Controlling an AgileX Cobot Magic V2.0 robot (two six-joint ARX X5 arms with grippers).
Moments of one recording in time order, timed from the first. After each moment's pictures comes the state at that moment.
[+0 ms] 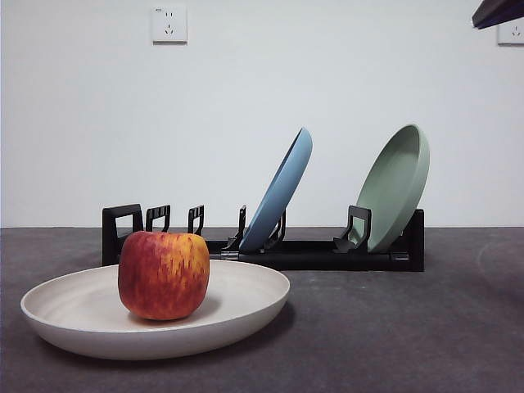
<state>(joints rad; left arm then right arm) -0.06 0.00 0.02 -0.19 0.00 0.08 0.52 0.59 0.66 -0.44 -0.02 0.24</state>
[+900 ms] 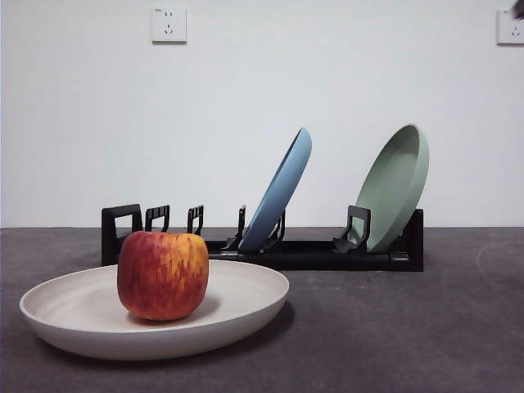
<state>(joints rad) -0.06 0.00 0.02 -0.19 0.00 0.08 0.37 0.50 0.65 -0.45 0.00 0.07</state>
